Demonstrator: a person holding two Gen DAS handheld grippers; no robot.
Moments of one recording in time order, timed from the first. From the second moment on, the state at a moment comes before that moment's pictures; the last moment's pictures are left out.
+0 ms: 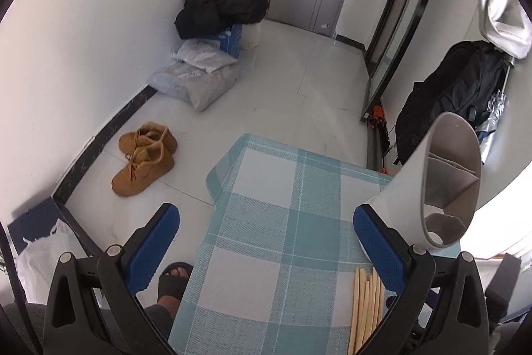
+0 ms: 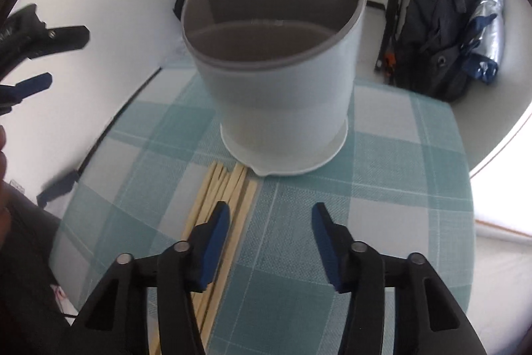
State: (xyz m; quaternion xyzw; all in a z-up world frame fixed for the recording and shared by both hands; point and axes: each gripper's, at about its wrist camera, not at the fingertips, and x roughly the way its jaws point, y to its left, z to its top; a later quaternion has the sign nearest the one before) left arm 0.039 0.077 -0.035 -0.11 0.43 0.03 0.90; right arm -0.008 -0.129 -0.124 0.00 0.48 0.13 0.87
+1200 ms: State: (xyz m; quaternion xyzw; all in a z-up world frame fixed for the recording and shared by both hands) left arm 0.022 0.030 -0.108 -0.01 0.55 -0.07 0.83; right arm -0.014 -0.192 -0.100 0.17 0.43 0.14 0.88
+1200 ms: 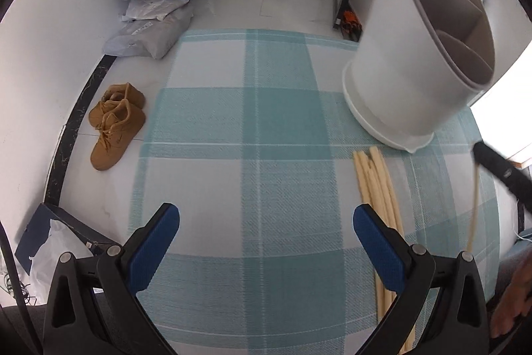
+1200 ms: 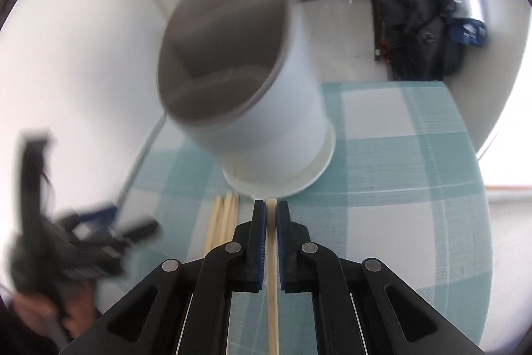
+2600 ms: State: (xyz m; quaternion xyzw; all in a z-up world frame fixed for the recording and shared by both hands) left arm 0.051 -0.004 -0.119 0.00 0.57 -0.06 0.82; right arm -0.053 -0.265 -0.062 0.27 0.33 0.11 0.90
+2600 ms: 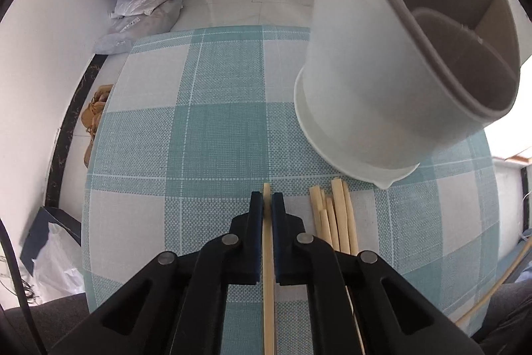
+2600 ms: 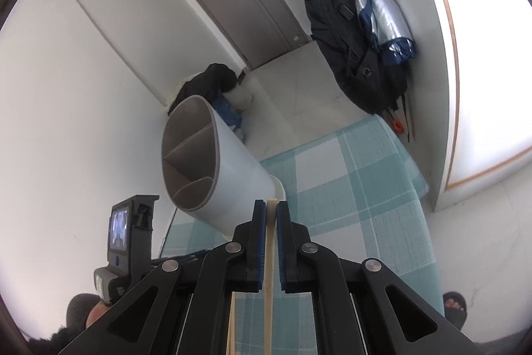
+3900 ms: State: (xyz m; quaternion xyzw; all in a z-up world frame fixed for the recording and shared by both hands) left arm -0.041 0.004 0.028 0.00 0.37 -0.18 0.91; right arm -0.096 -0.182 -0.006 0.11 0.20 0.16 0.96
